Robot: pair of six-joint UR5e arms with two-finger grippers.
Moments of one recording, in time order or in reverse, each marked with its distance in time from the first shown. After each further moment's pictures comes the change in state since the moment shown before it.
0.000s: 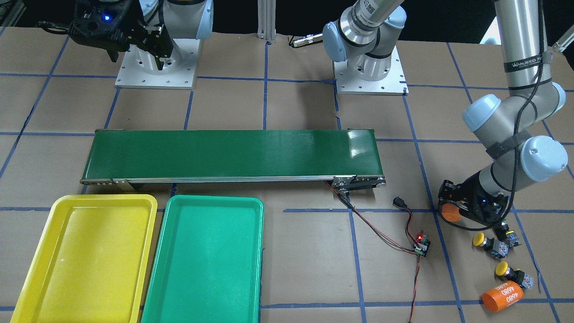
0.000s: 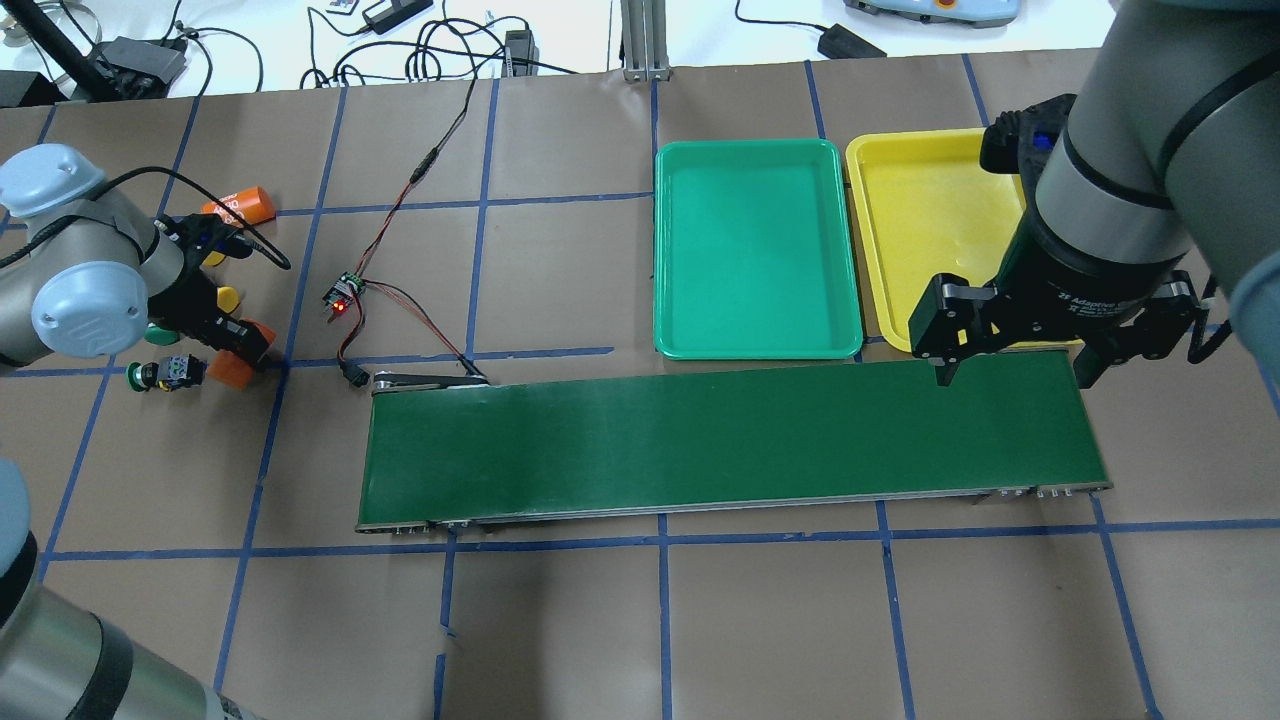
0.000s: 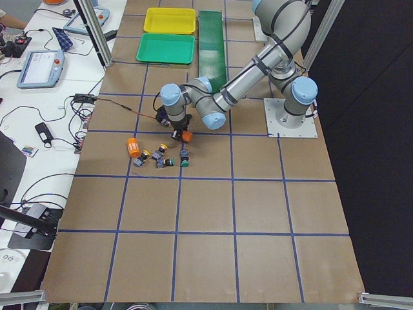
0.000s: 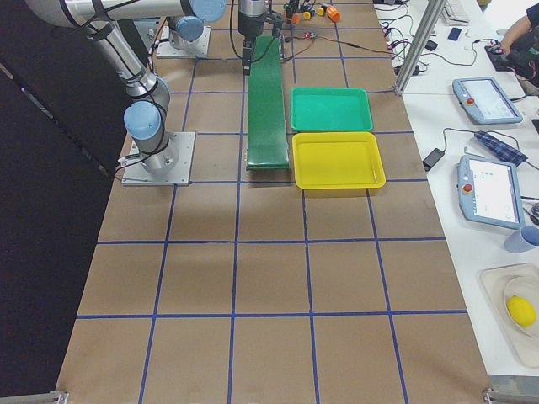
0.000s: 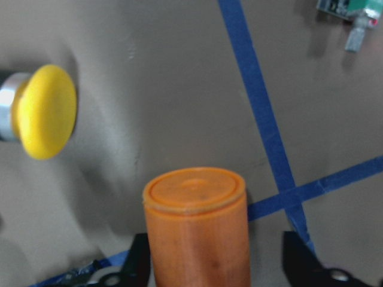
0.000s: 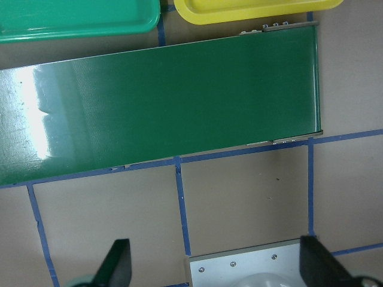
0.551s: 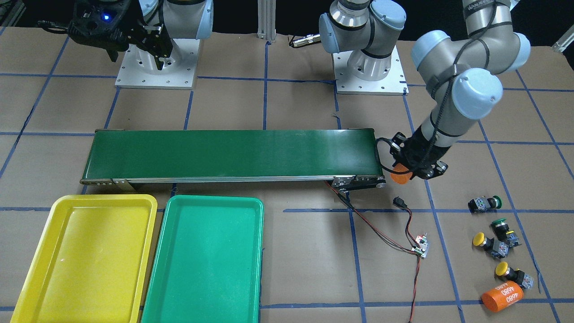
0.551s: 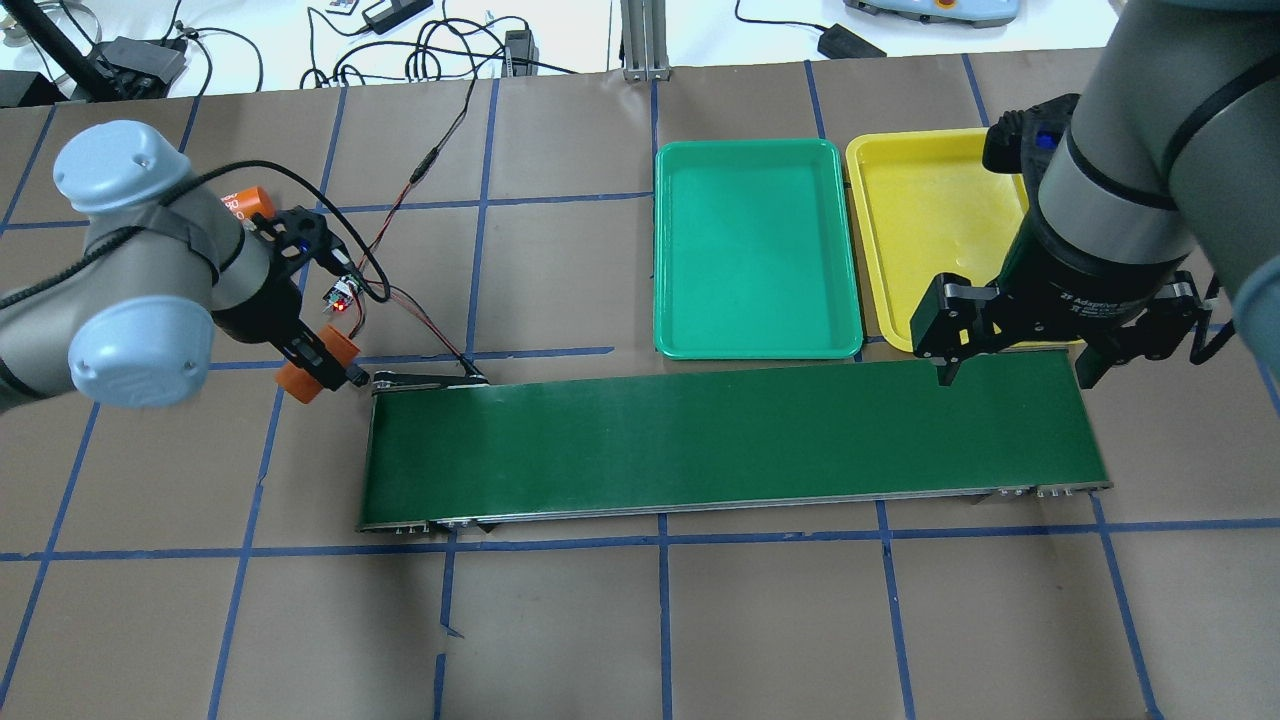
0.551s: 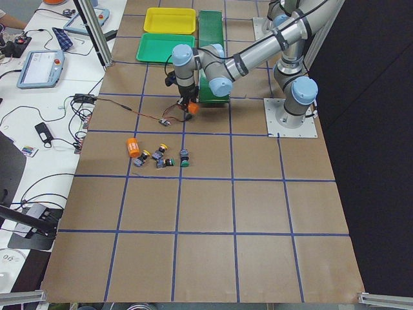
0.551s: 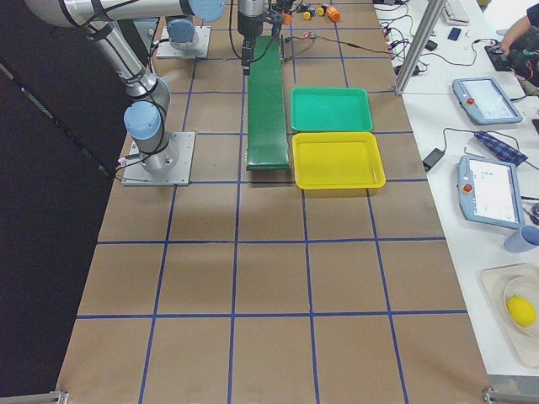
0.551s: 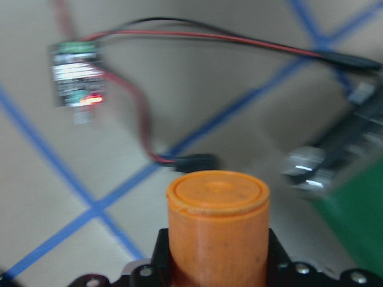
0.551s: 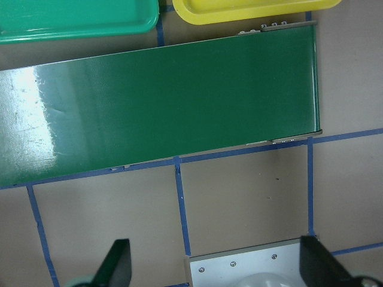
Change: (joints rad) left arm -0.230 0.328 -0.211 -0.083 -0.017 0.152; right arm -0.002 -0.002 0.003 -0.001 0.000 0.005
